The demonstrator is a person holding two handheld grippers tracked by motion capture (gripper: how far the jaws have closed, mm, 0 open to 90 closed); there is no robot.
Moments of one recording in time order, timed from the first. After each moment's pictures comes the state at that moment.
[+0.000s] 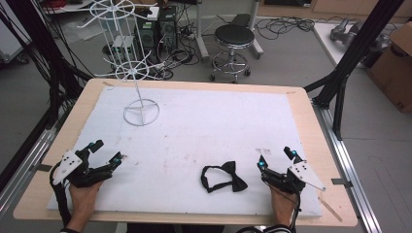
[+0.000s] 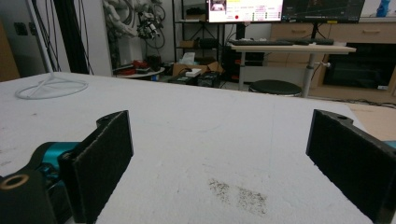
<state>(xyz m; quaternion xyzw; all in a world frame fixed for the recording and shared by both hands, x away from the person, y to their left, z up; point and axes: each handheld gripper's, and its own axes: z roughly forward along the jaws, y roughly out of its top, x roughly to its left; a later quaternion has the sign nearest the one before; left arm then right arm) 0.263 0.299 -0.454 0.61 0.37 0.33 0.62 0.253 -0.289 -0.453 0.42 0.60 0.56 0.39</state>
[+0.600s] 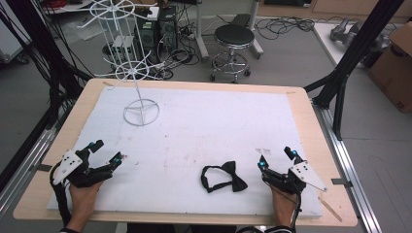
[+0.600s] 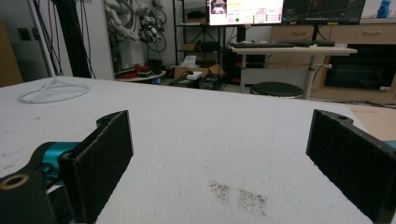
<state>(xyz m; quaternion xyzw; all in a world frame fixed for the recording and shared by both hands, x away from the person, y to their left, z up) 0.263 0.298 -0.454 0.61 0.36 0.33 0.62 0.252 -0.290 -0.454 0.42 0.59 0.57 0.38</state>
